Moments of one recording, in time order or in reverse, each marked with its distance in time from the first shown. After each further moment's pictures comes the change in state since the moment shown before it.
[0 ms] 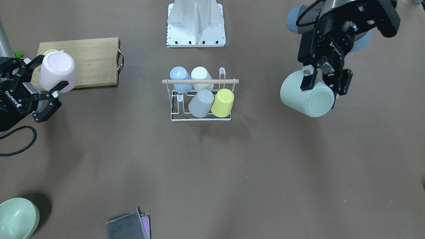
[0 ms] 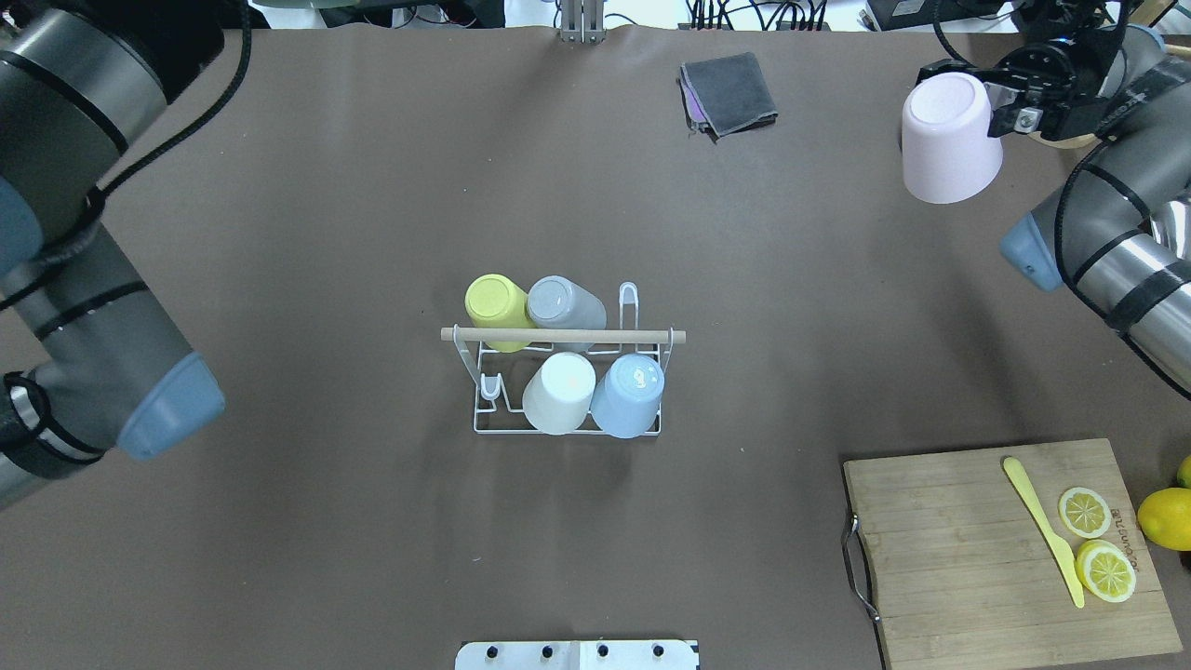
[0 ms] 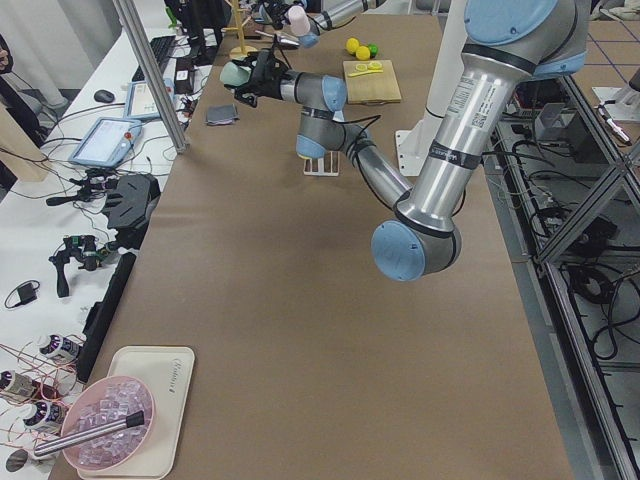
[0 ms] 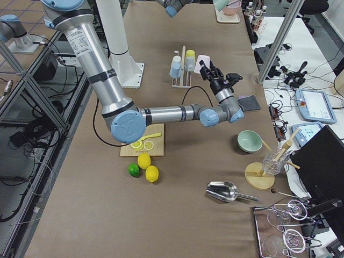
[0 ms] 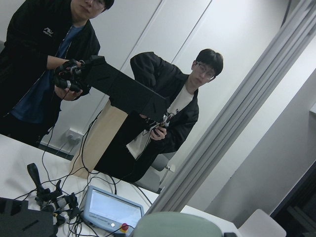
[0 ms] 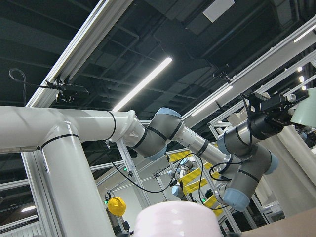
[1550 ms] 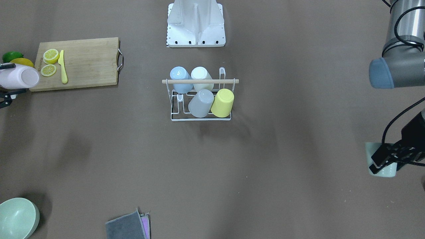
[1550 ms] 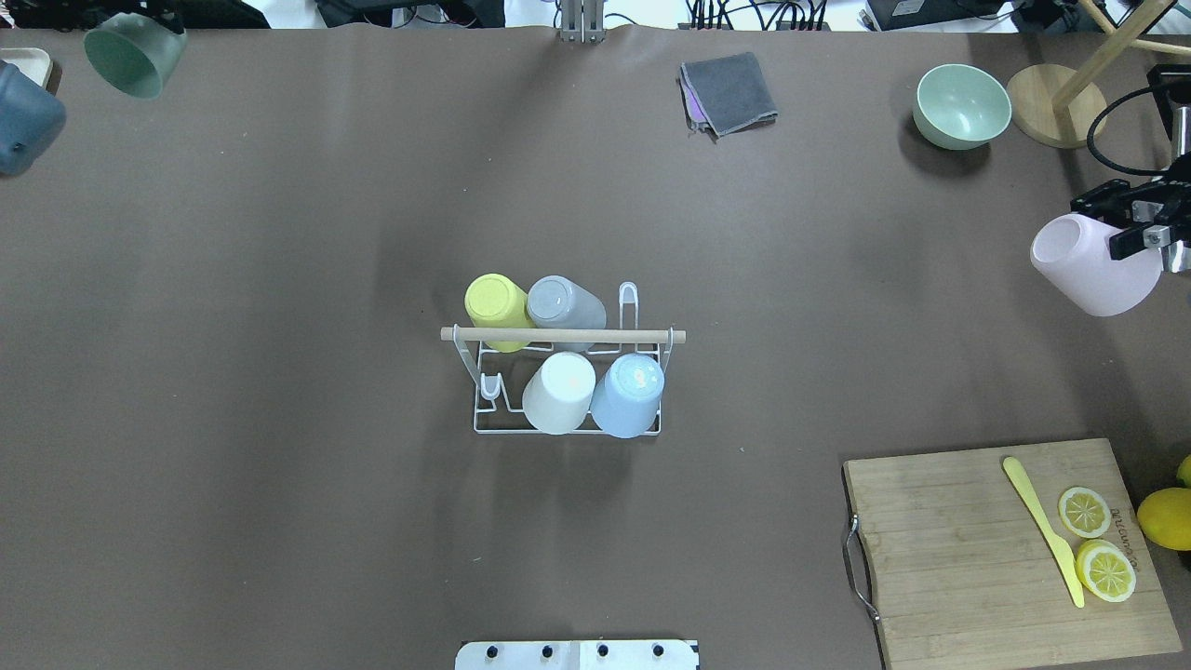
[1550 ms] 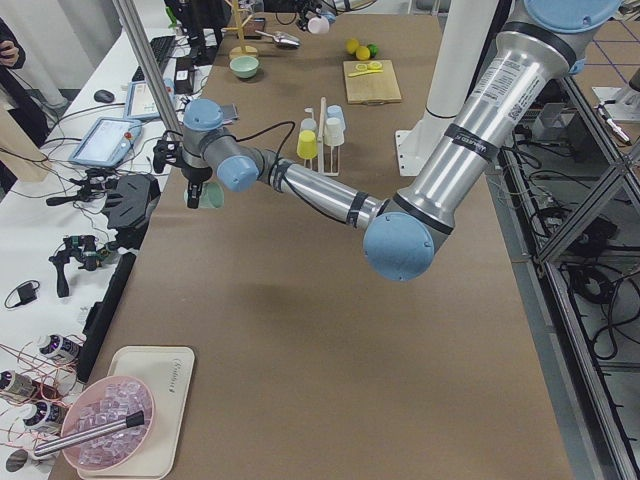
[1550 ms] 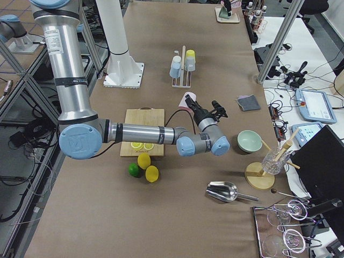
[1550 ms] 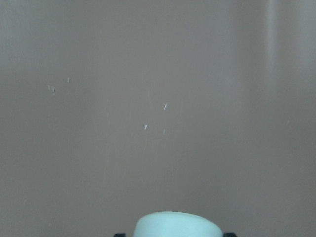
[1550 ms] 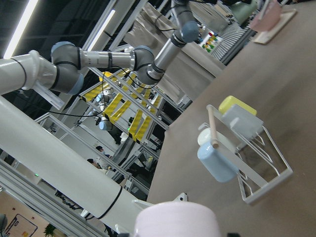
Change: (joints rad) left arm -0.489 -0.122 0.431 0.649 -1.038 0.321; right arm 0.180 -0.304 0.139 0.053 -0.405 0.435
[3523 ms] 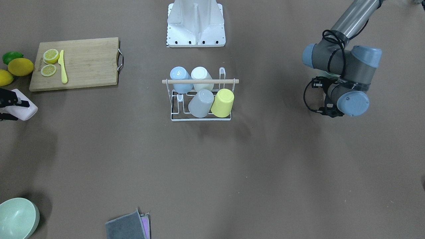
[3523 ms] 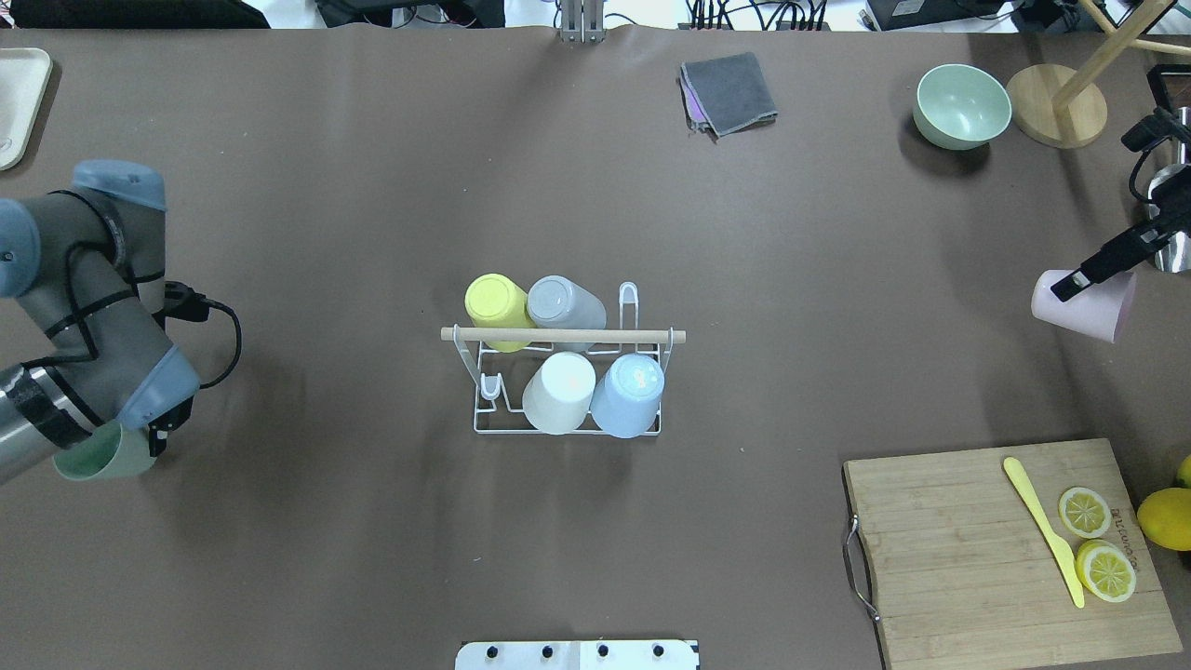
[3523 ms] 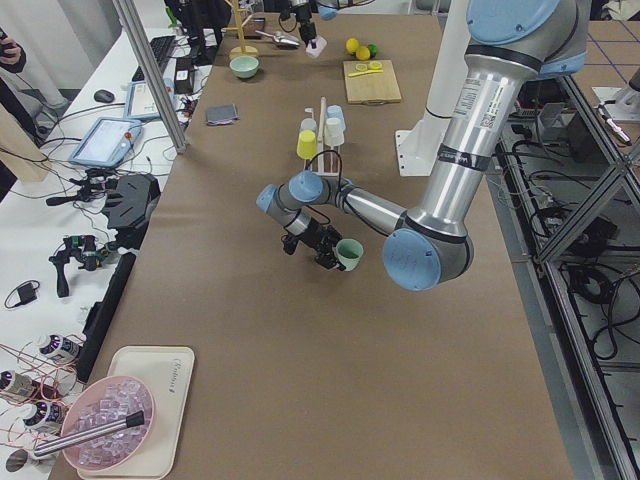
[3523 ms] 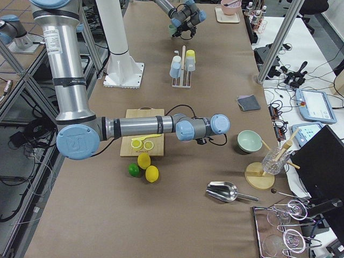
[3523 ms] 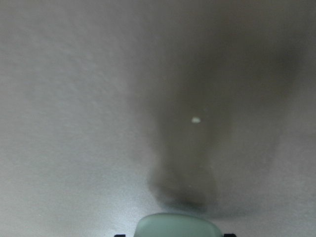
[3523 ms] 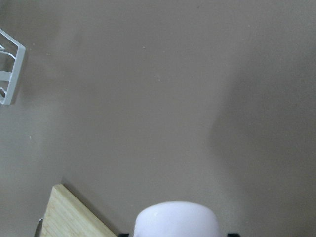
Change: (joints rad) left arm 0.389 0.183 -0.113 1.255 -0.237 0.814; right arm 0.027 -0.039 0.173 -0.143 -0.912 0.603
